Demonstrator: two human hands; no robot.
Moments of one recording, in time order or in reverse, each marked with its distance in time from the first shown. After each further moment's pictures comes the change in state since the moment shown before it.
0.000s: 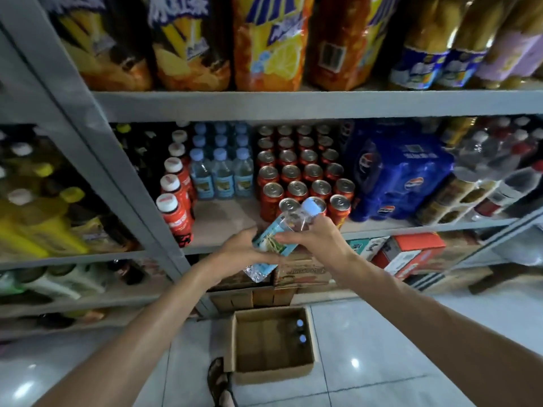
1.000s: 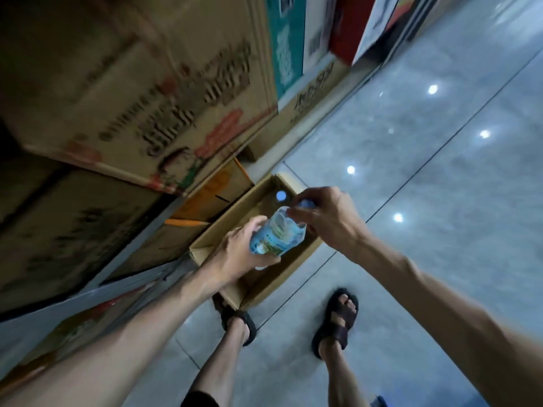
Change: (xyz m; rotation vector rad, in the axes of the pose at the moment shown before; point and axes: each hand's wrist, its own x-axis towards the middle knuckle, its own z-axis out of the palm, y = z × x) left_hand 0.253 -0.469 0.221 0.649 -0.499 -0.116; right_hand 0.081 0.582 0.046 0.025 0.413 0.490
